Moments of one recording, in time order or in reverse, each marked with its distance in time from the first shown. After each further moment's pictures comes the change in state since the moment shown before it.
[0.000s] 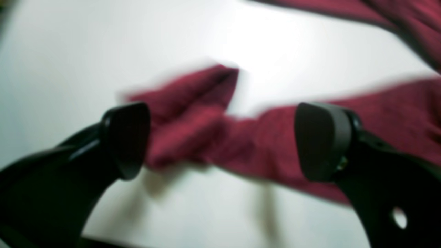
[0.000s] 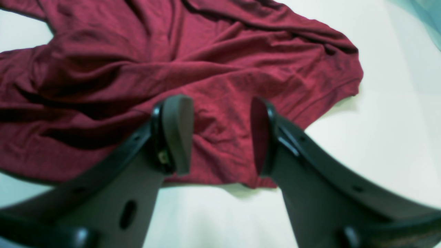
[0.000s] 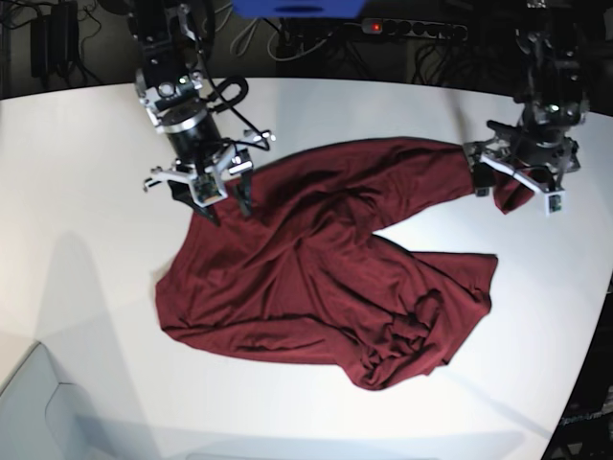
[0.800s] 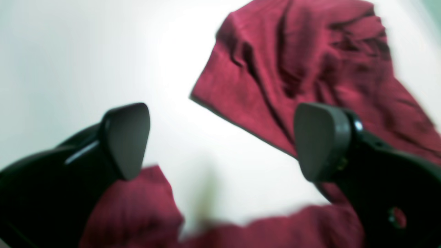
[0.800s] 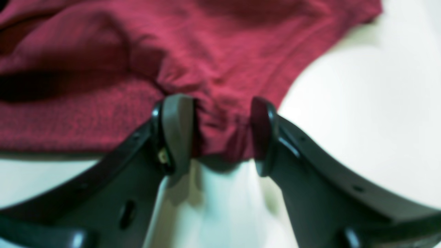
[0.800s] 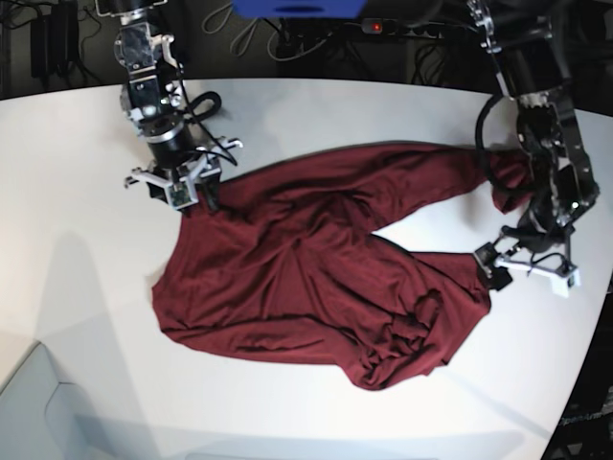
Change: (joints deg) left arm -27.2 5.0 -3.0 -20.2 -1.8 0.4 3.3; right arm 6.5 3.3 5.5 -18.8 1.3 0.0 4.4
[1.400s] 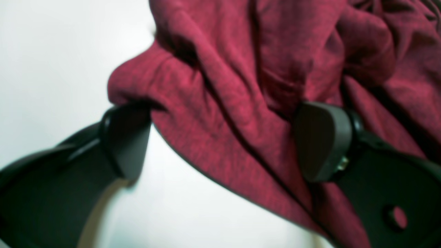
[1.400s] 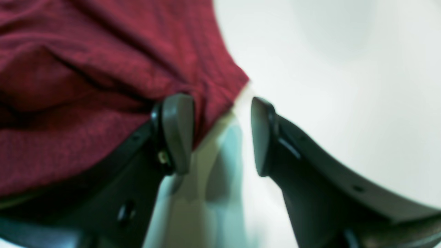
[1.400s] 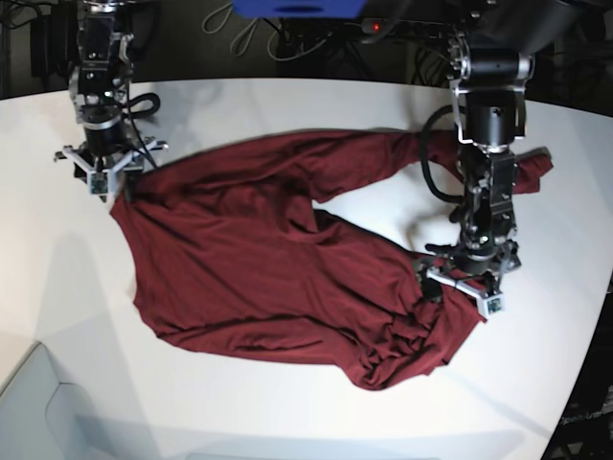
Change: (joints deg) left arm -10.5 5.0 13.0 -31.1 13.9 -0.7 -29.3; right arm -3.1 1.2 18.4 -0.2 0.2 0.2 0.1
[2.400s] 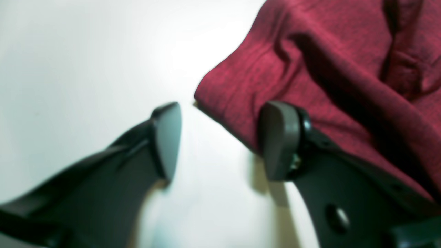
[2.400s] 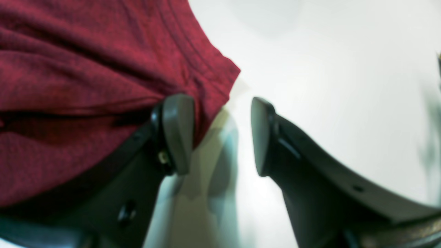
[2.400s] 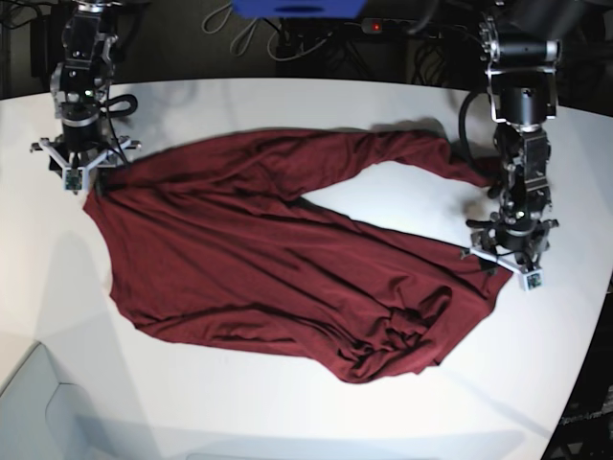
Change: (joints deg) left arm 5.4 -7.0 -0.4 1.1 -0.9 0.1 -2.5; right arm 0.0 0.3 4.5 -0.2 -0.5 -0.5 -1.4
